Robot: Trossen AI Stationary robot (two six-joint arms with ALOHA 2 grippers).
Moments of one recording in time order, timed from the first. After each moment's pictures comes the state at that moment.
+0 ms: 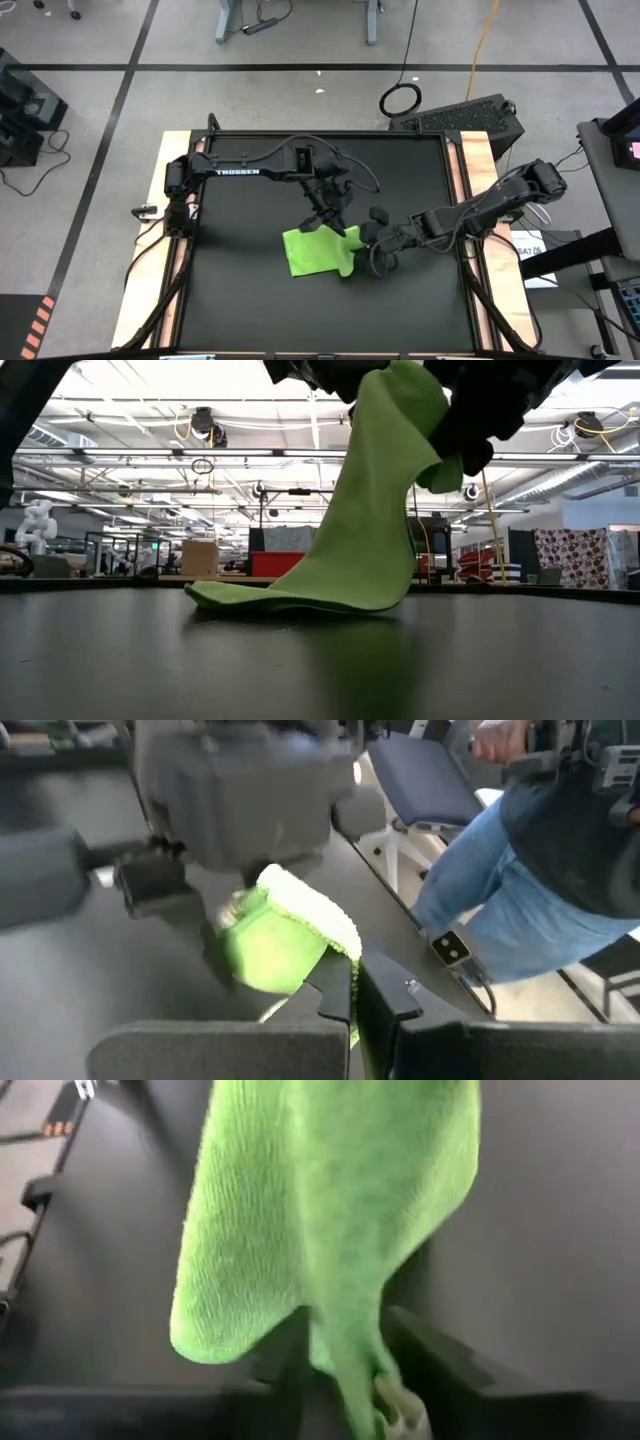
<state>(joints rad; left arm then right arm) 0.13 1.95 1.81 -0.74 0.86 0.30 0.32 1.38 0.83 -0.15 0.23 0.40</state>
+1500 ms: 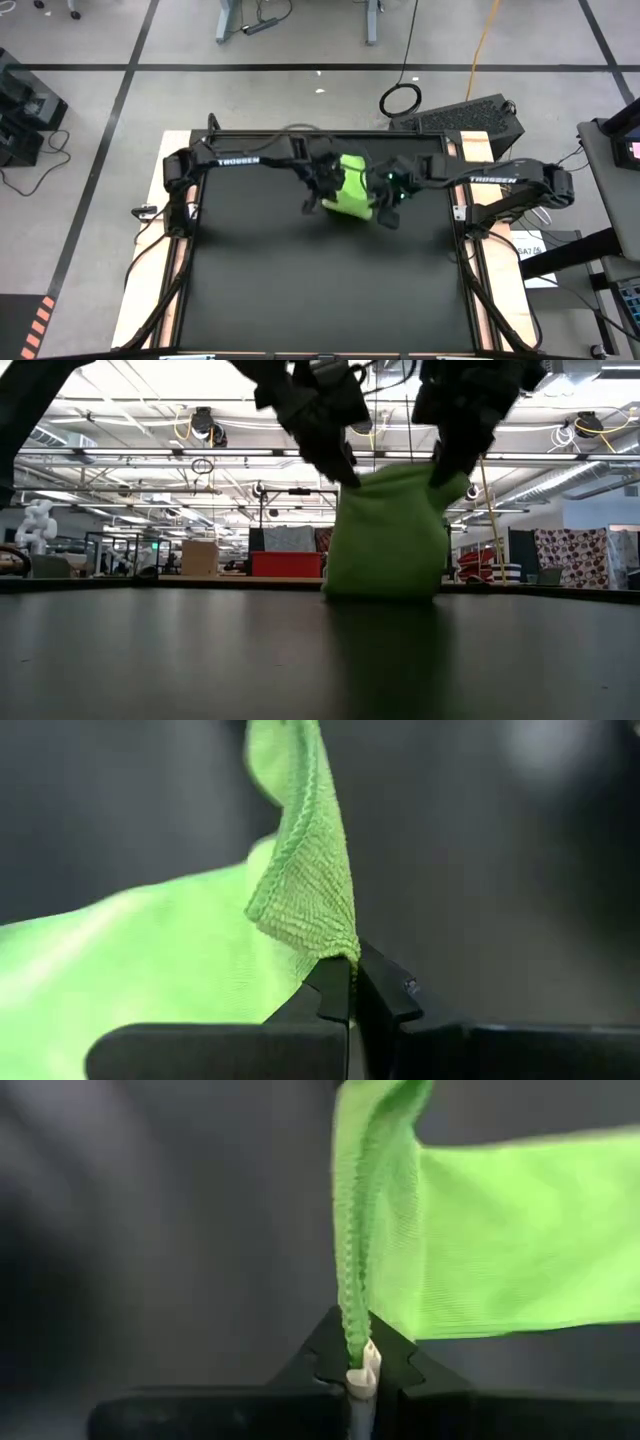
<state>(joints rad) 0.25 1.93 1.65 -0.76 0.45 0.47 -0.19 1.29 0.97 -0.66 -0.23 0.06</state>
